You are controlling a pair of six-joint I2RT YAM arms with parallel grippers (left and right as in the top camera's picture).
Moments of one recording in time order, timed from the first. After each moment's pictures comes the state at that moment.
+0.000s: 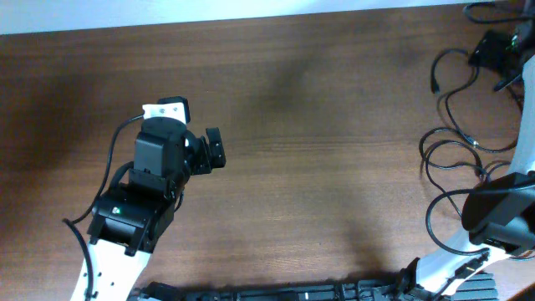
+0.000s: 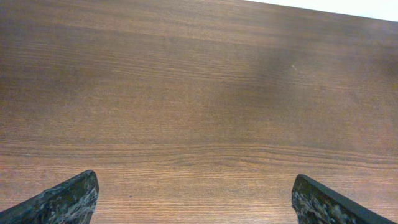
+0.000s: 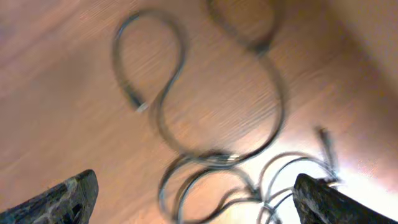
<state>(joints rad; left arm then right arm) -0.36 1.05 1.08 -0.75 -0.17 -0.34 -0.38 1.89 1.98 -1.20 0.17 0.20</state>
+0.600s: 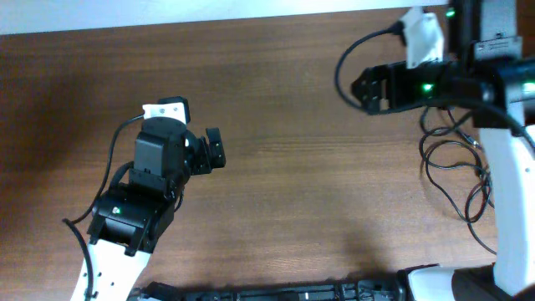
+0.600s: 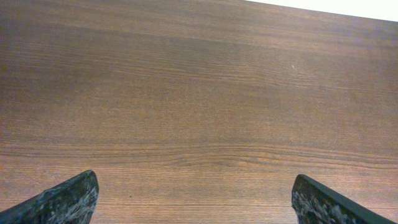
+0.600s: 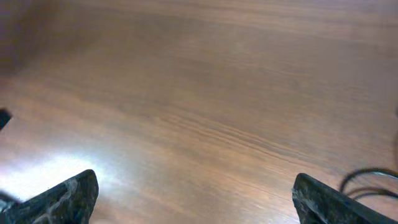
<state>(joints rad) -0.36 1.05 1.08 -0.75 -0.17 -0.34 0.12 1.52 1.98 -1.41 -0.30 -0.01</state>
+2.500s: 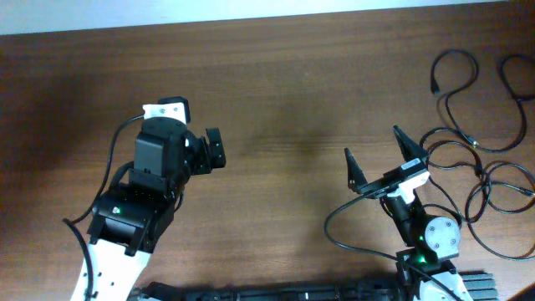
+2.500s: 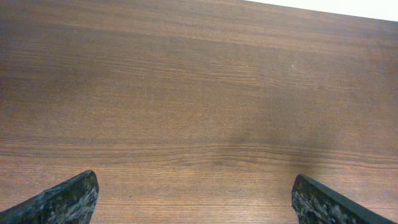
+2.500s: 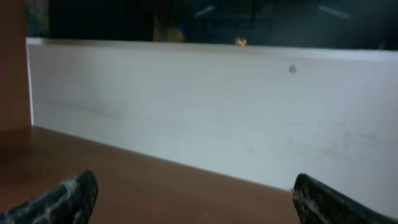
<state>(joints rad) -0.36 1.05 1.08 -0.75 -0.17 -0.34 0.16 0.69 0.01 0.94 -0.19 -0.03</state>
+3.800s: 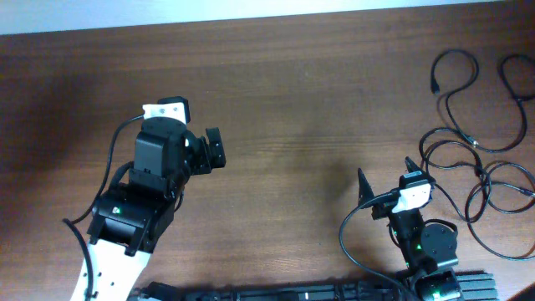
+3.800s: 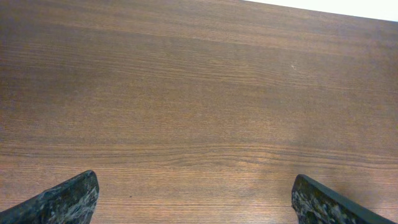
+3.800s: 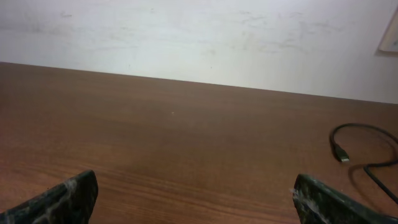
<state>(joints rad) -0.36 1.05 1.08 -0.75 -0.17 -0.34 0.16 0.01 0.01 -0.07 0.00 -0.03</state>
